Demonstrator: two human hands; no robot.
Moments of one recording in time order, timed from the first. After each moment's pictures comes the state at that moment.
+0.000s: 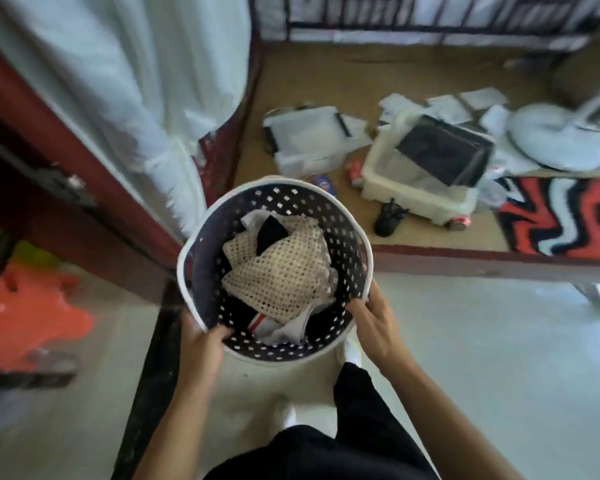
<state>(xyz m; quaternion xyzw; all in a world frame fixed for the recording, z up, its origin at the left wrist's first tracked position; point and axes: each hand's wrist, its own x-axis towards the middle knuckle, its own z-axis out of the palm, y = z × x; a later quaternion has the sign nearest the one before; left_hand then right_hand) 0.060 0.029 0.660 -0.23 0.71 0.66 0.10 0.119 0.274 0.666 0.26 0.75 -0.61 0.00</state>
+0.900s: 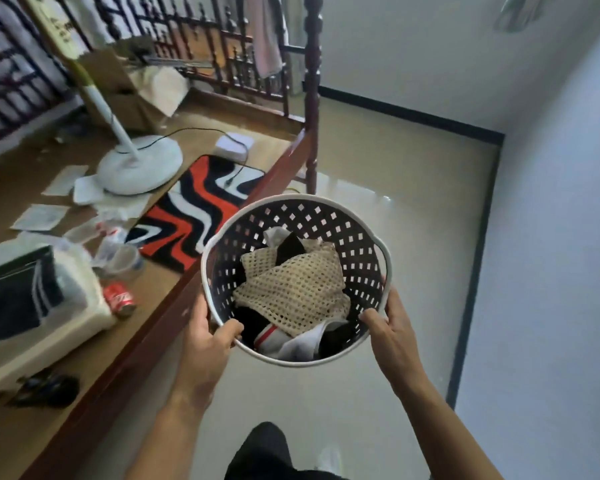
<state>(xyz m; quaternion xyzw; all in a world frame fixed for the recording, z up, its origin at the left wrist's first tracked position) 0.317 0.633 0.733 0.31 0.69 0.46 0.47 0.568 0.672 0.713 0.64 0.44 -0.49 -0.40</state>
